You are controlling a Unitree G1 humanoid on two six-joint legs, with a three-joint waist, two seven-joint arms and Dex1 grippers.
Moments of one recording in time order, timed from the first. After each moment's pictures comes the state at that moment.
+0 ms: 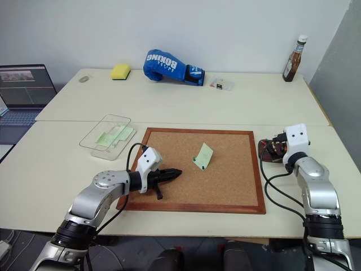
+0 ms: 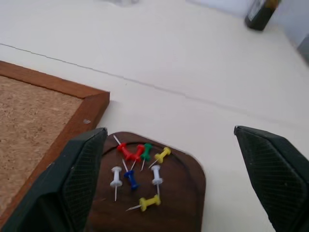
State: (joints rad) left arm -0.32 0.54 -0.17 -0.03 -0.26 0.51 -0.86; right arm -0.33 -0.51 -0.15 0.02 0.11 0.39 0.33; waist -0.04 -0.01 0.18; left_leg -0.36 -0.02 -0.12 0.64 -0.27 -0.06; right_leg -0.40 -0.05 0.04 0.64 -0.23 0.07
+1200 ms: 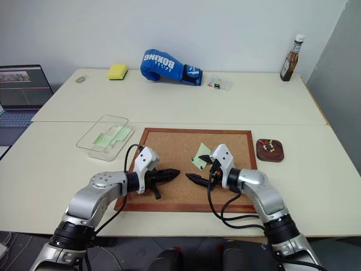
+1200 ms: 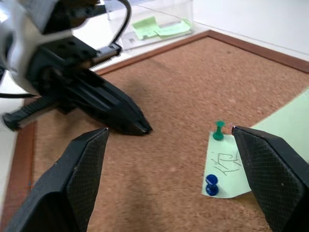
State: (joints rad) left arm -0.31 0.53 -0.13 -0.03 -0.31 0.56 -0.86; right arm -0.40 -0.28 0.26 0.08 0.28 0.31 0.78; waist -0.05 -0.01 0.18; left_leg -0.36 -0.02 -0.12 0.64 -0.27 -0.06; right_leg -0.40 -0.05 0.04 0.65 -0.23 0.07
